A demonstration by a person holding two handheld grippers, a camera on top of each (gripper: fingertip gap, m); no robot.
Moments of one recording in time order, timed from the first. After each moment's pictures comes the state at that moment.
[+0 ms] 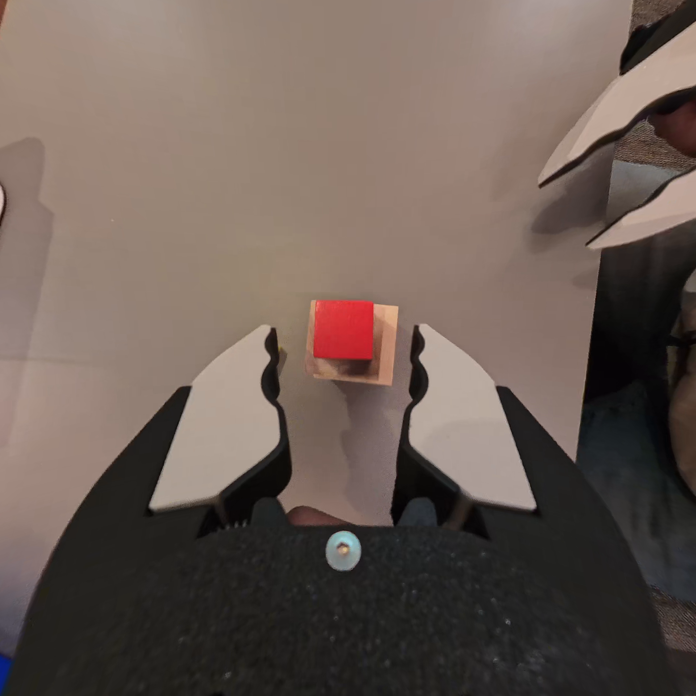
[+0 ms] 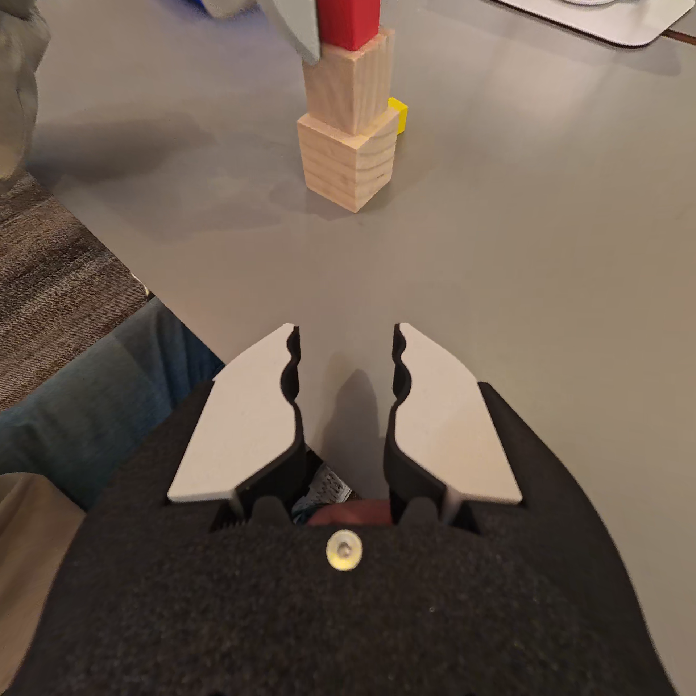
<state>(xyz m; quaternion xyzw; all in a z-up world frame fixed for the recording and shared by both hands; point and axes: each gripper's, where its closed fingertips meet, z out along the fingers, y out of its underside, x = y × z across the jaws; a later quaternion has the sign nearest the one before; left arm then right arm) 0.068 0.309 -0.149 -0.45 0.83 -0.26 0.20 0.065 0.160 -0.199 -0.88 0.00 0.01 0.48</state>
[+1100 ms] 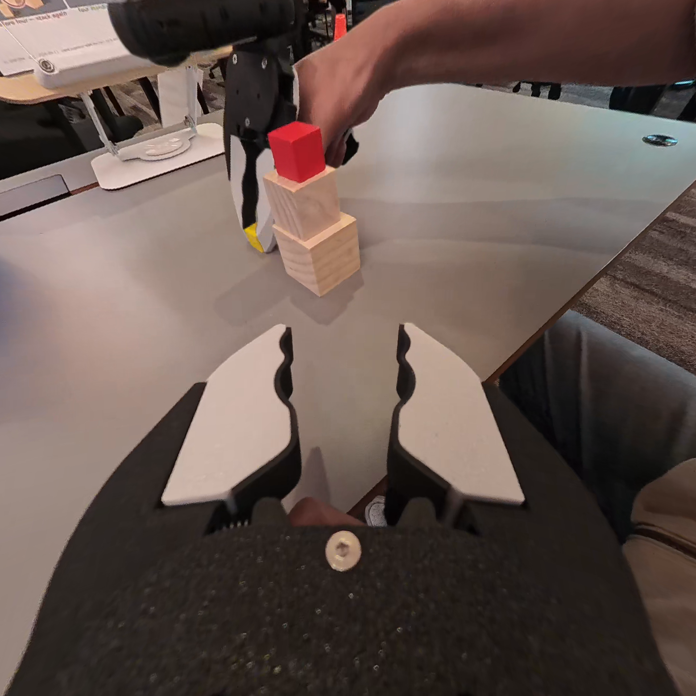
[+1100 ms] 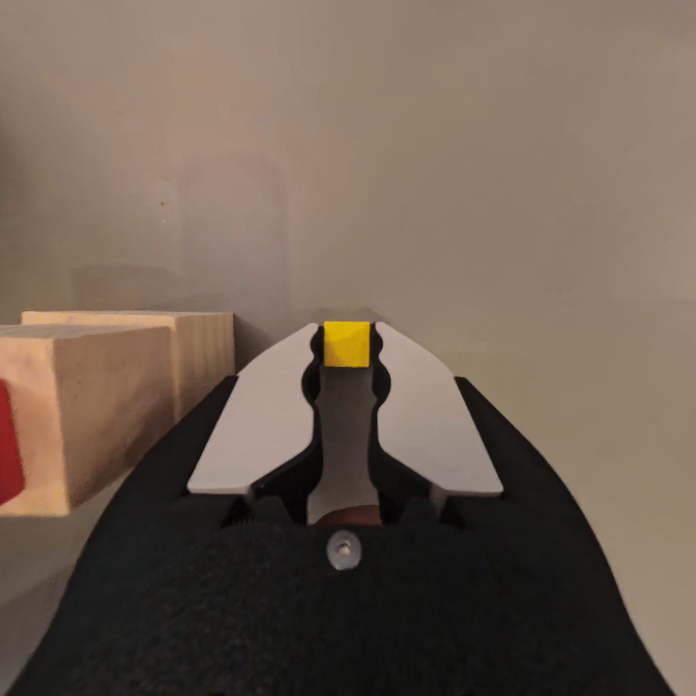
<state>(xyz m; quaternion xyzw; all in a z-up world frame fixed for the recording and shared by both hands) -0.056 0.261 -0.169 -0.61 0.55 -0.34 0.46 0.093 0.390 -0.240 -0.86 -0.45 0.10 0.20</state>
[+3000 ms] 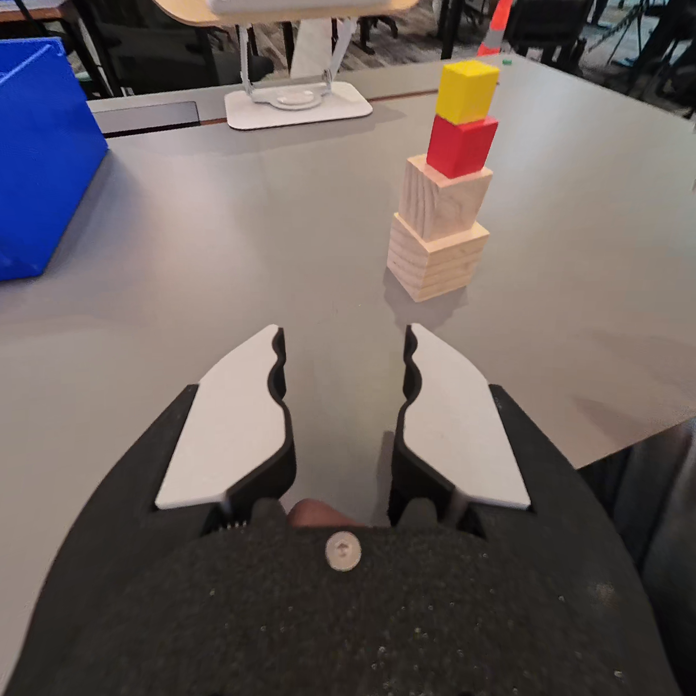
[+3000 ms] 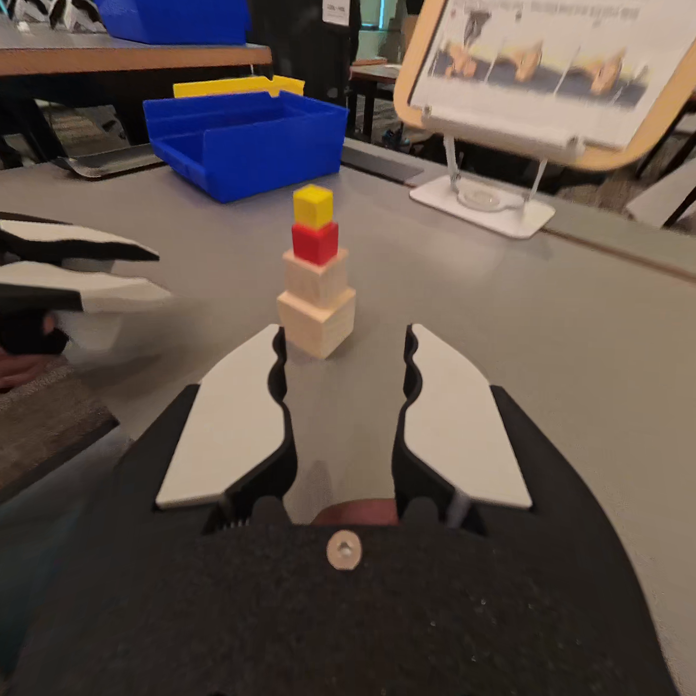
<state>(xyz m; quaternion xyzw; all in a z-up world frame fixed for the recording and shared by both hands) -0.059 0.320 -0.177 -0.72 0.42 -0.28 0.48 0.082 0.210 -0.131 -0.79 0.01 -0.03 0.61</state>
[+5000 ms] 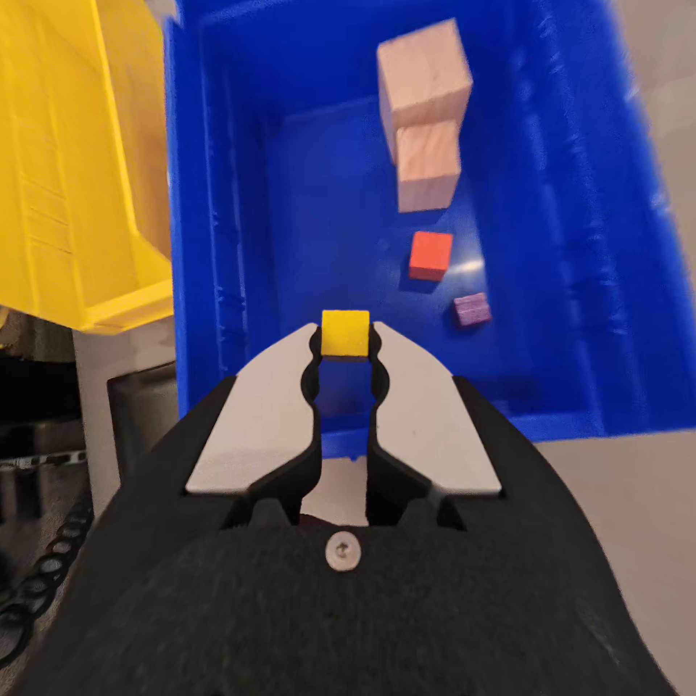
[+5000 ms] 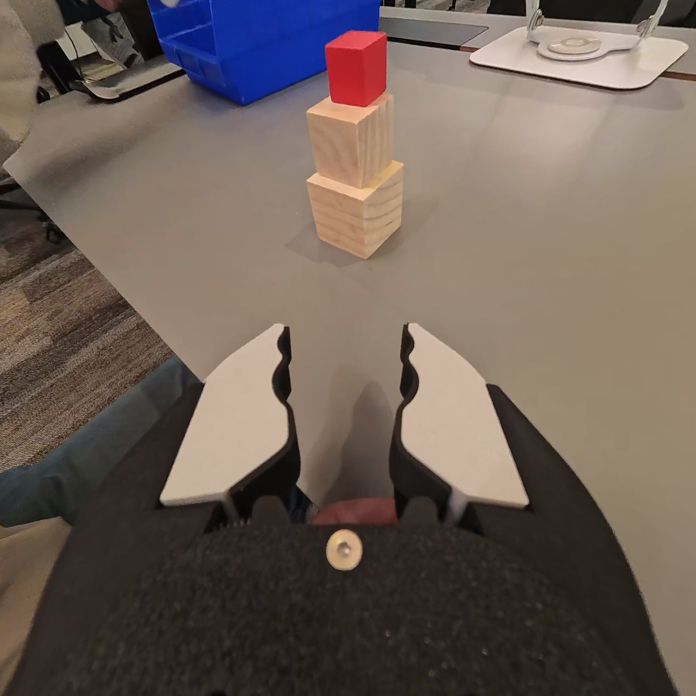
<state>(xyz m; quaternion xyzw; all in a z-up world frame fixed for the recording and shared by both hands) -0.139 0.729 -0.153 -0.82 0.45 -0.09 0.33 0.059 0.186 -0.194 -0.84 0.02 0.05 0.53</state>
